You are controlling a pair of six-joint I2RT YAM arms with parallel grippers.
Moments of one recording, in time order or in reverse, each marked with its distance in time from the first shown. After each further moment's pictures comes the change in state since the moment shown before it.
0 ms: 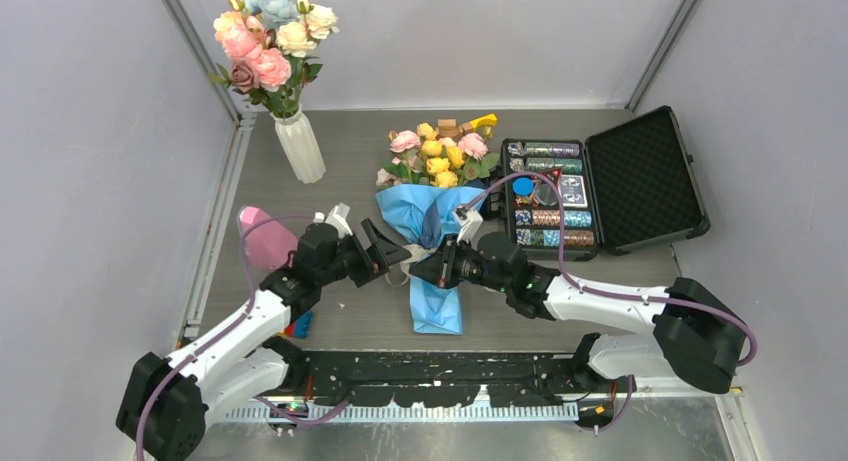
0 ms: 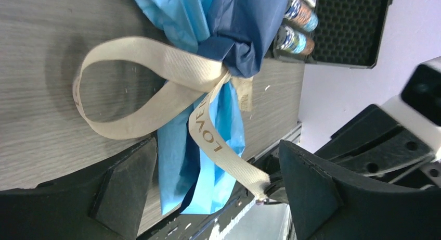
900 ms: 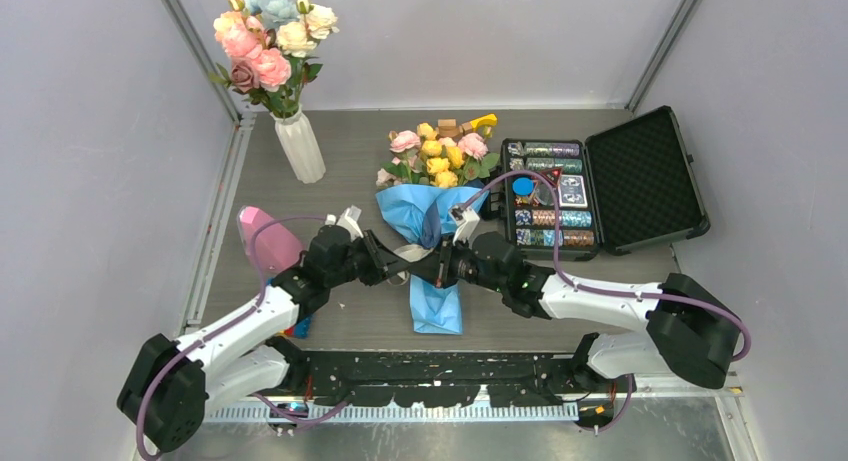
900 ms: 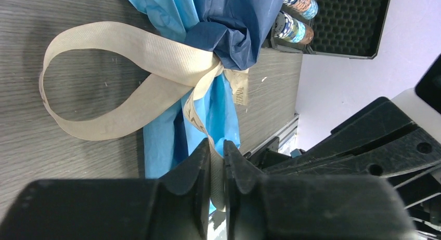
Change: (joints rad) left arm -0.093 0.085 -0.019 0.100 -0.027 -0.068; right arm 0.016 0.041 0.019 0.006 0.045 -0.061
